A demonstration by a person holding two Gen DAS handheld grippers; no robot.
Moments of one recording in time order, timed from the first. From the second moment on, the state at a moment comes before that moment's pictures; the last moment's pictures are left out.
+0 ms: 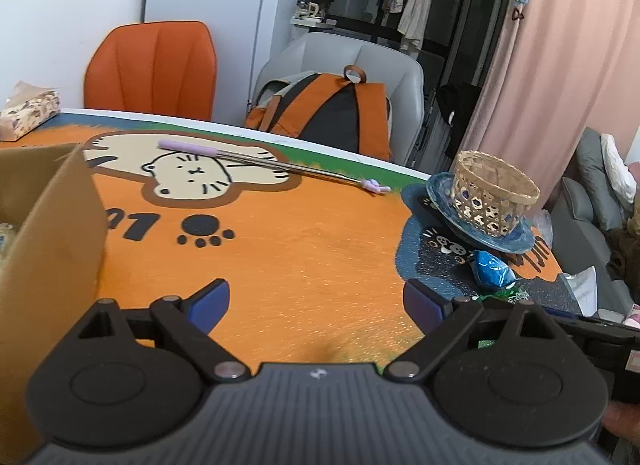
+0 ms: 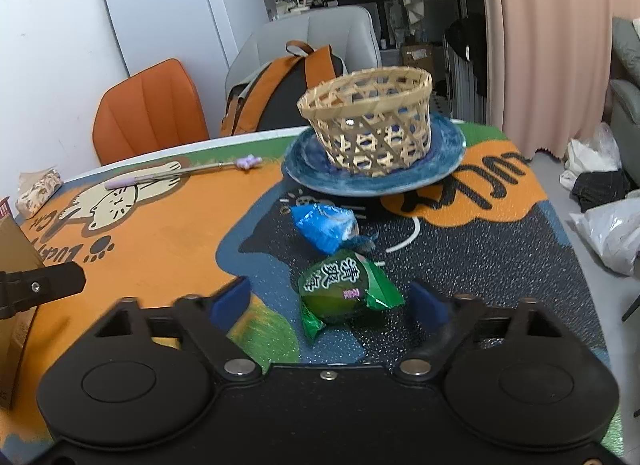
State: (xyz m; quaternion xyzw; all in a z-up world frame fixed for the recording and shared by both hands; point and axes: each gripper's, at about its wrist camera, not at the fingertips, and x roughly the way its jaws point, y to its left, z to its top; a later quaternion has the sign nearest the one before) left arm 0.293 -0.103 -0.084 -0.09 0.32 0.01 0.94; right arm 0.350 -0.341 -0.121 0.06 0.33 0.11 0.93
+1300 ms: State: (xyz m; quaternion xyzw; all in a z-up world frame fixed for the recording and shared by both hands) left arm 0.376 -0.235 -0.115 -0.05 0.32 -0.12 0.94; right arm 0.353 -0.419 -0.127 0.16 0.31 0.00 0.94
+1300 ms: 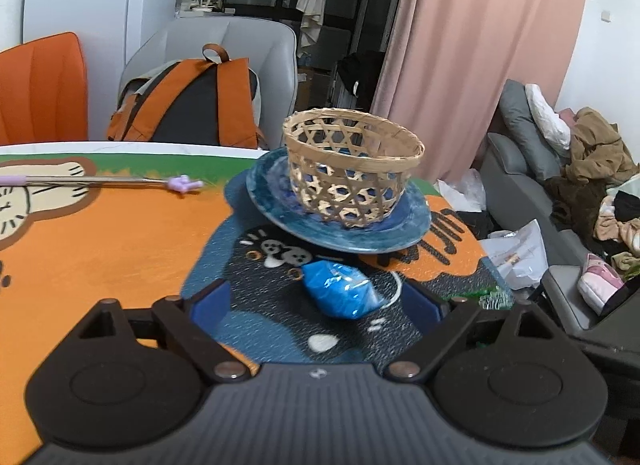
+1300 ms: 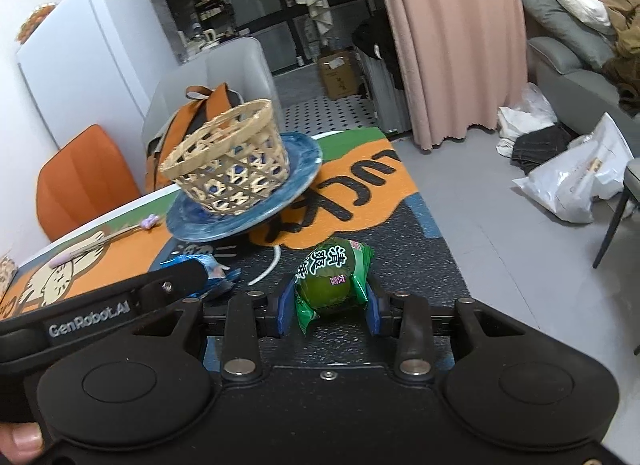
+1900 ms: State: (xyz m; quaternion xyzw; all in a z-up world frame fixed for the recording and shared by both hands) left arm 0.382 -0.235 -0.129 -0.07 0.33 -0.11 0.93; right arm 0.354 -0.412 -0.127 0.14 0.31 0.00 0.94
